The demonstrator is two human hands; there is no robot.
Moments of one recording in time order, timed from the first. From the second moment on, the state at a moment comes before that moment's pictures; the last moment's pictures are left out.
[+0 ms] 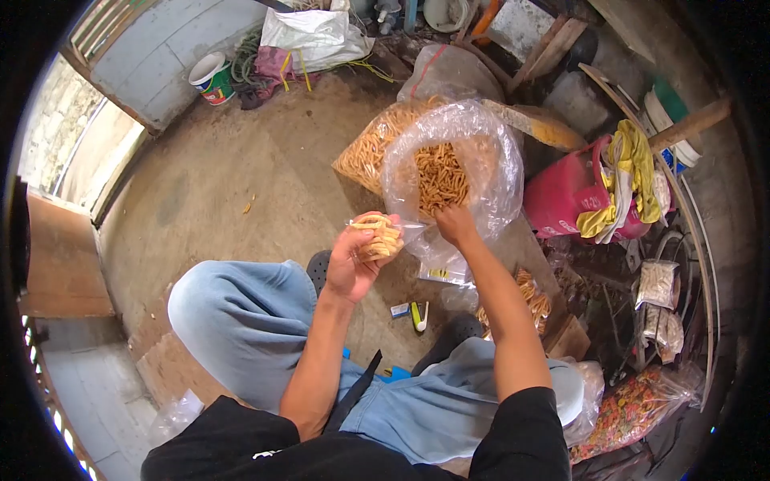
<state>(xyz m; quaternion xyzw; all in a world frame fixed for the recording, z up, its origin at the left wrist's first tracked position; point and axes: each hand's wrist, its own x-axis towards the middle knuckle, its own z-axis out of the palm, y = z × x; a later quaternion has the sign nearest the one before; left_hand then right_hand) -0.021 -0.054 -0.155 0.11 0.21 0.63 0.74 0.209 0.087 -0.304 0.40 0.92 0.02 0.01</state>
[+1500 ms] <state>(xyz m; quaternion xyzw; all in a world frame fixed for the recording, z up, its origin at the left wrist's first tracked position) 0.003 -0.088 -0.121 0.19 0.18 0.60 0.75 0.189 -0.062 -0.034 0.42 0.75 -0.31 -0.41</state>
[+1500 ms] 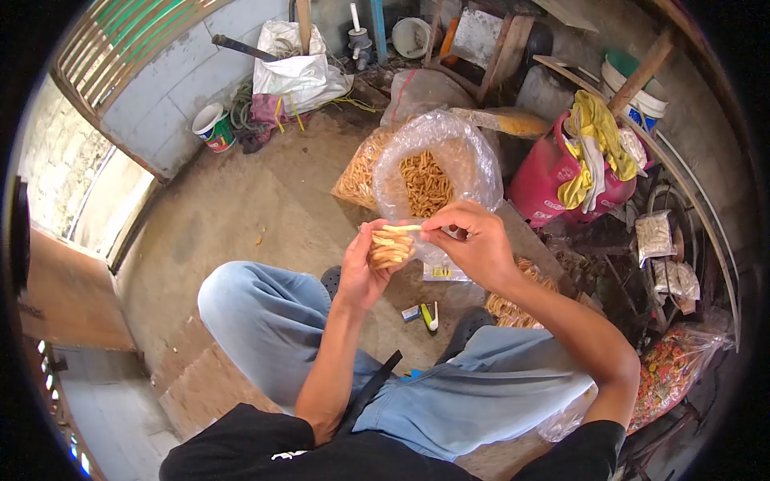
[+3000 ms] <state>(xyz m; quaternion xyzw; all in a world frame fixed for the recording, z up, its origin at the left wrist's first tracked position) 0.008 -0.088 -0.116 0.21 0.16 0.62 0.74 0.182 -0.055 -0.035 0.48 0.62 -0.53 -0.33</state>
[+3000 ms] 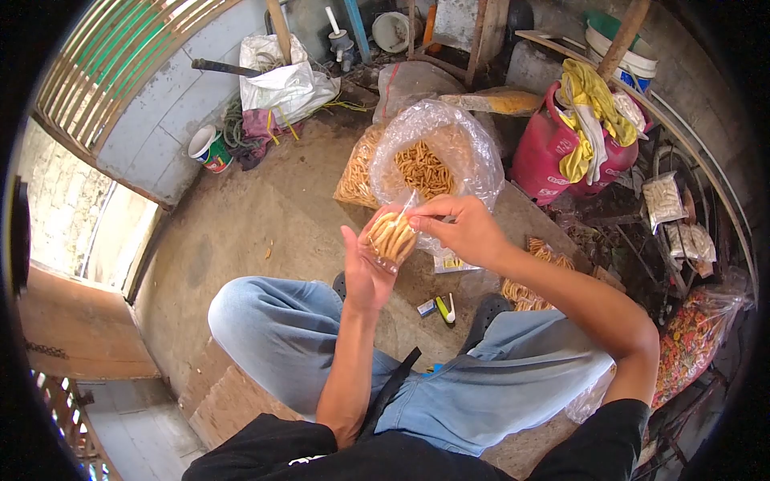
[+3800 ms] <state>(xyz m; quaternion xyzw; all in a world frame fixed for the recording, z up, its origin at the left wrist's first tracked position) 0.006 -0.089 -0.119 0.41 0.34 0.49 0.69 0.189 -0.049 -0.043 0.44 0.70 -0.49 -0.29</state>
